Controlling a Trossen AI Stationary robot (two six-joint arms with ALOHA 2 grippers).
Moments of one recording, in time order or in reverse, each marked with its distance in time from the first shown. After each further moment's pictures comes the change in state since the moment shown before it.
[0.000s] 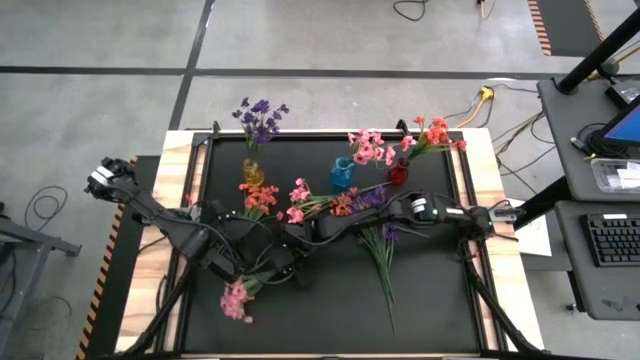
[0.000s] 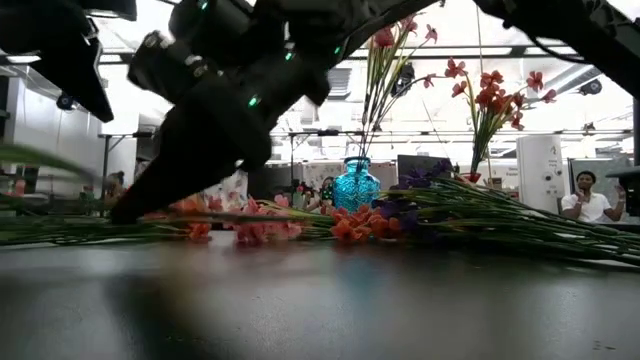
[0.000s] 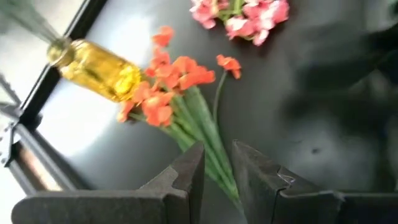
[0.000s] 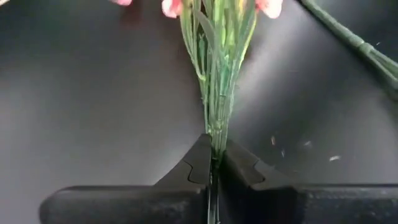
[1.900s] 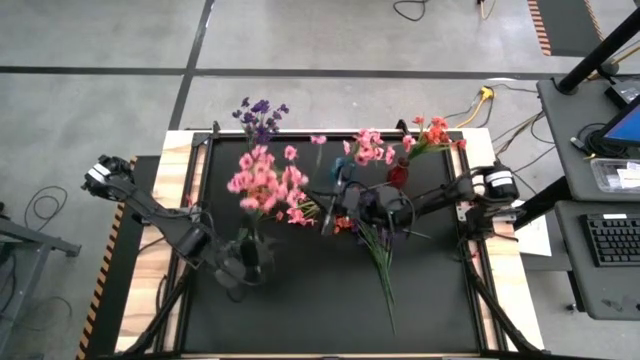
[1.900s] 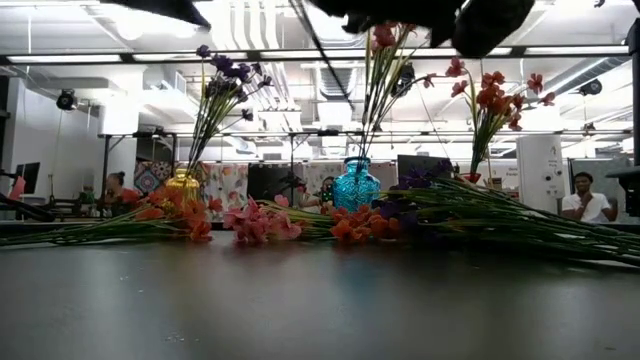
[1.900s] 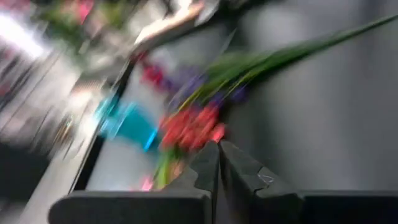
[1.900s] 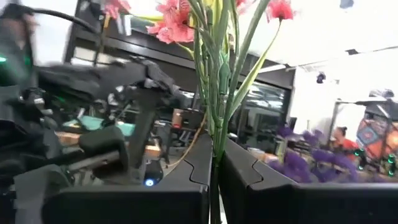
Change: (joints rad) left arm -0.002 -0.052 -0.093 0.990 -0.169 1.099; right arm -0.022 -0.661 -0.973 1.550 0.619 0.018
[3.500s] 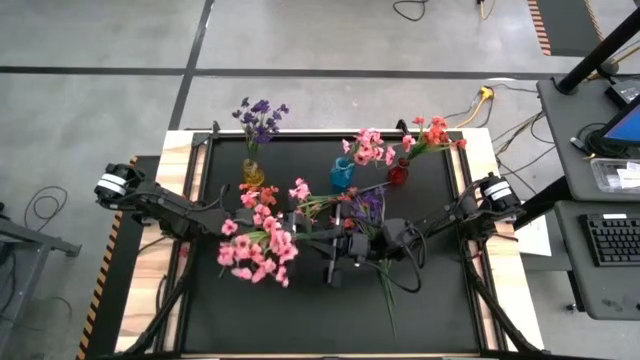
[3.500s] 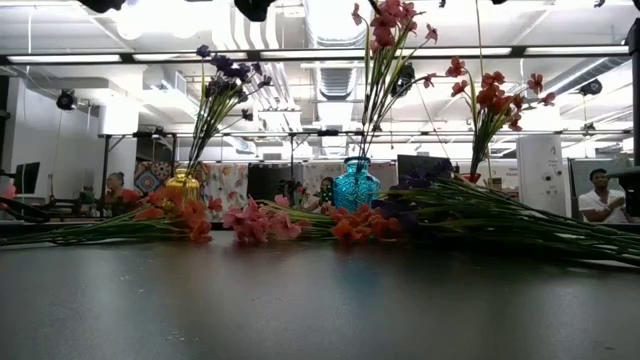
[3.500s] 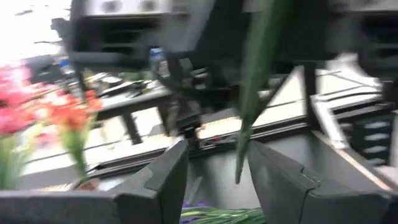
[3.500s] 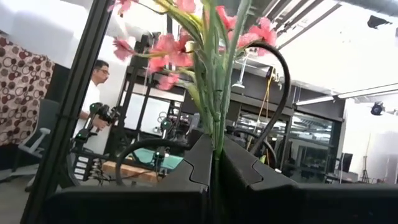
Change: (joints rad) left arm 0.321 0.167 -0.120 0.991 0.561 0.267; right arm 0.227 0.048 0.137 0.024 0.003 -0.071
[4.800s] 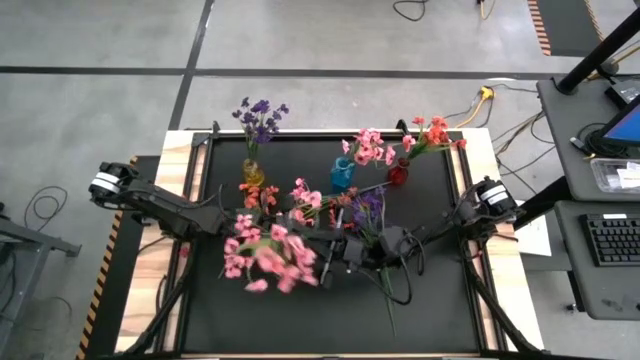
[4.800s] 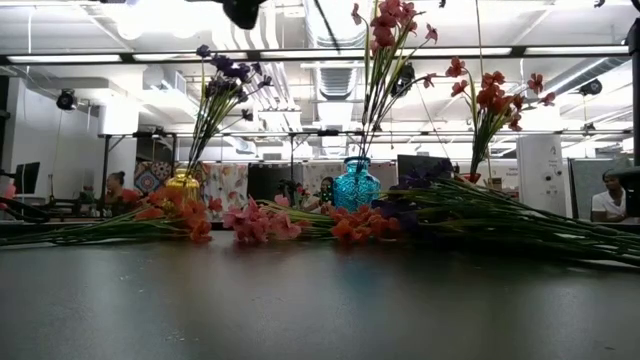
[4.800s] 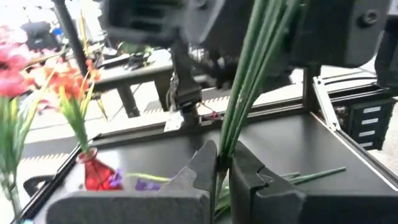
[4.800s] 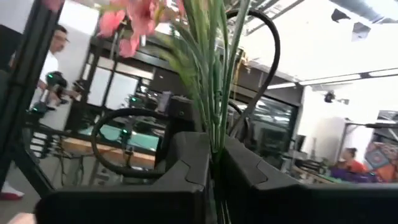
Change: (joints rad) left arm -0.003 -0.072 0.010 -0.197 -0.064 -0.093; right arm 0.054 0.032 0.032 -0.029 0.217 -0.117
